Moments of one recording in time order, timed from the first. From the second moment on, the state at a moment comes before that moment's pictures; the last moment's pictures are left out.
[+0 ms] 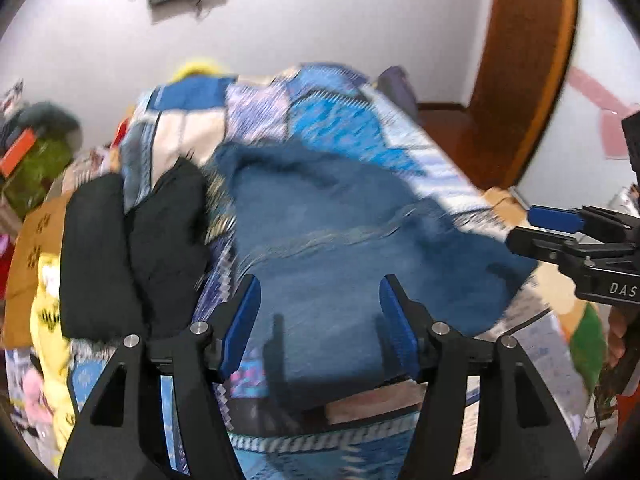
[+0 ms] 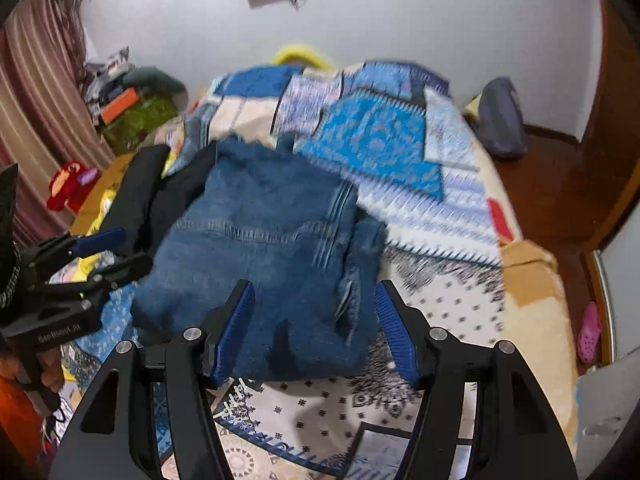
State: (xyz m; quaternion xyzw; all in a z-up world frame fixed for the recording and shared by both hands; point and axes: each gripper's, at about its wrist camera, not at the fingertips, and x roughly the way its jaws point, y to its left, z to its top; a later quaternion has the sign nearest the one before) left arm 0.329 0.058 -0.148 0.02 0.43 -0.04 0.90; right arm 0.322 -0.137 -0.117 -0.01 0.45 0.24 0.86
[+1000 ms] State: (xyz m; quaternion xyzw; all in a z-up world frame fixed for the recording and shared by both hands) left arm 0.351 0.129 -0.150 -0.02 0.42 -0.01 0.91; right arm 0.351 -0.126 -0.136 -0.03 0.45 0.25 0.85
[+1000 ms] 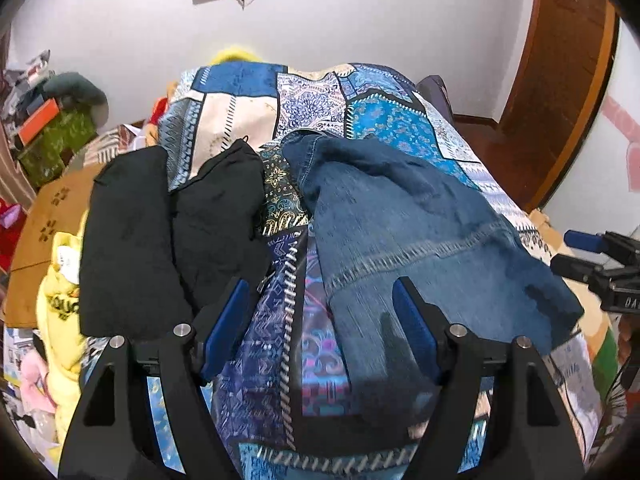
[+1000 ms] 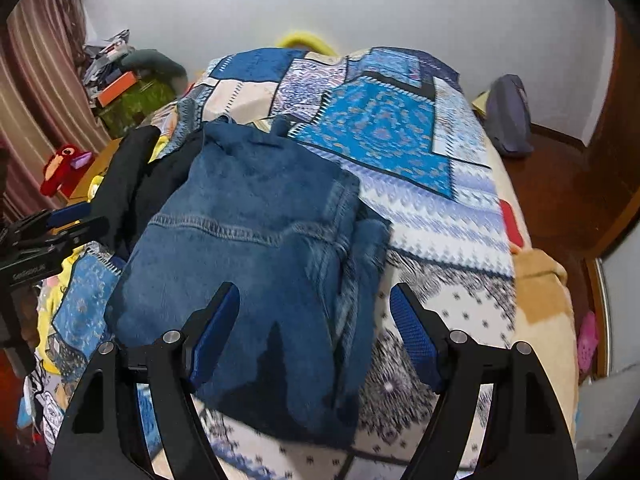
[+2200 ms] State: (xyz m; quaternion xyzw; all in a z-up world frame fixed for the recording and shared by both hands) left arm 0.458 0.128 -0.240 -0.22 0.55 -0.18 0.79; right arm 0.438 -0.151 -0.229 0.18 0.58 0.36 0.70
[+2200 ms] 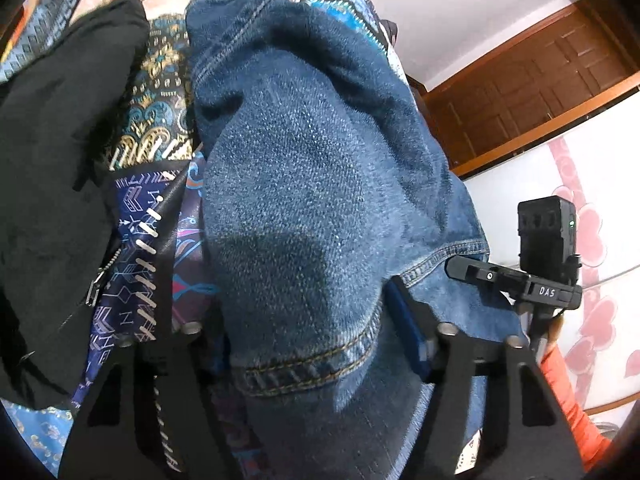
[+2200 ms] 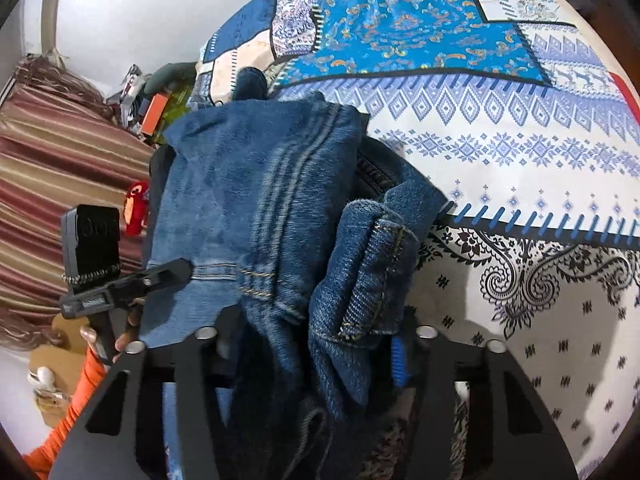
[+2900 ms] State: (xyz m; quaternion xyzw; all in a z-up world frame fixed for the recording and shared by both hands) left arm 0.353 0.210 -0.037 -0.15 0.38 -0.13 0.90; right arm 0.374 -0.043 -0.028 0.11 0.43 0.43 0.79
